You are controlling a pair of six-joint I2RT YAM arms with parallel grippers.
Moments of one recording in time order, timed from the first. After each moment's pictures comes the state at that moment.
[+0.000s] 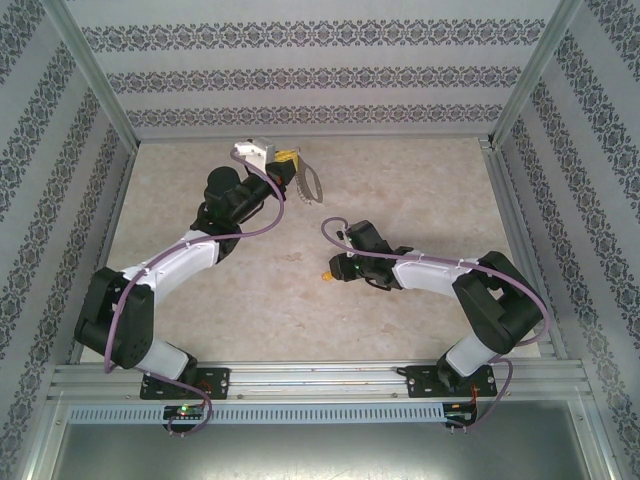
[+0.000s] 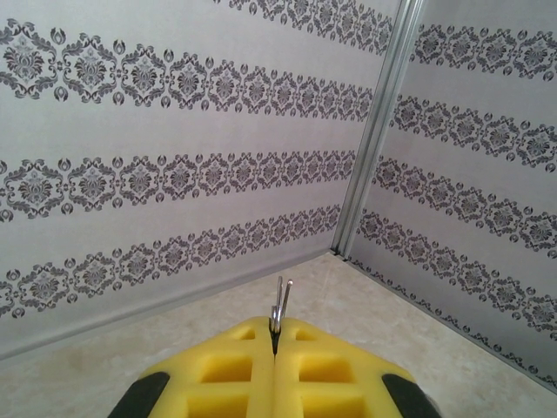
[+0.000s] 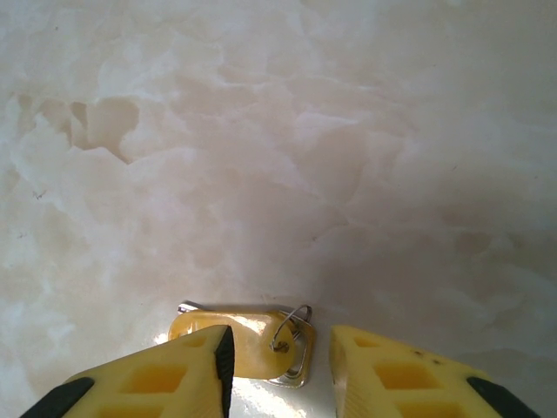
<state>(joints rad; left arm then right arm) -0.40 1.49 0.95 0.62 0.27 -0.20 0.64 1.59 0.74 -0.07 -0.12 0.40</state>
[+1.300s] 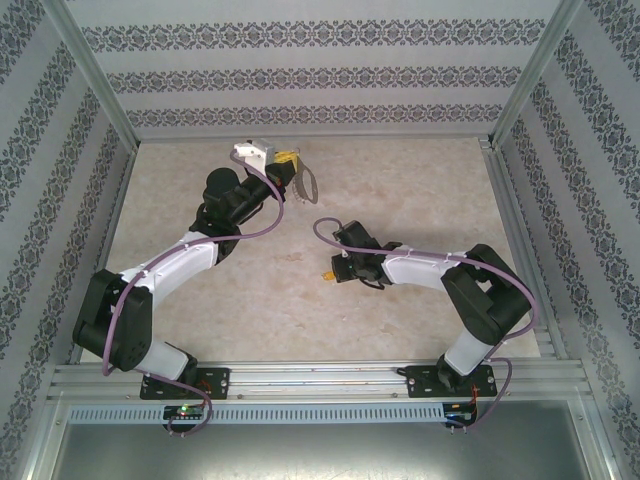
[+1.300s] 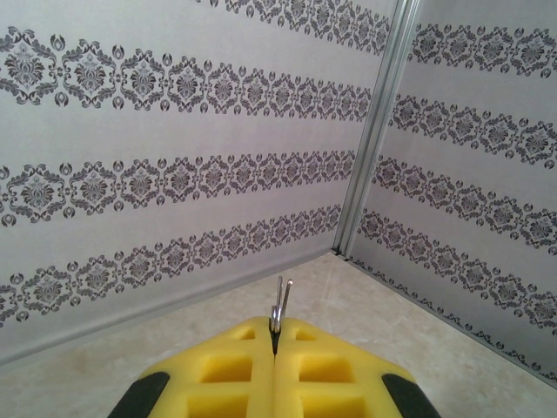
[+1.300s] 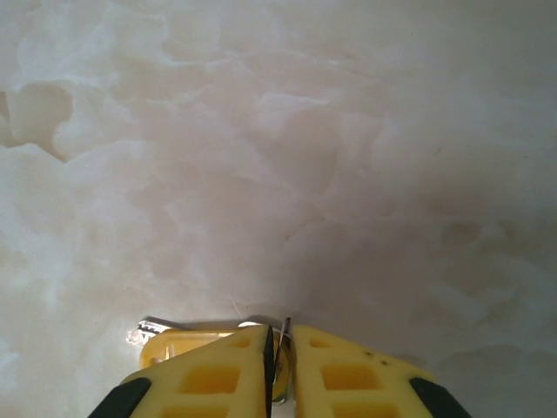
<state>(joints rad) -0.40 1.47 0.94 0.62 0.27 -0.19 0.69 1.67 0.83 -0.18 -0.02 0.44</state>
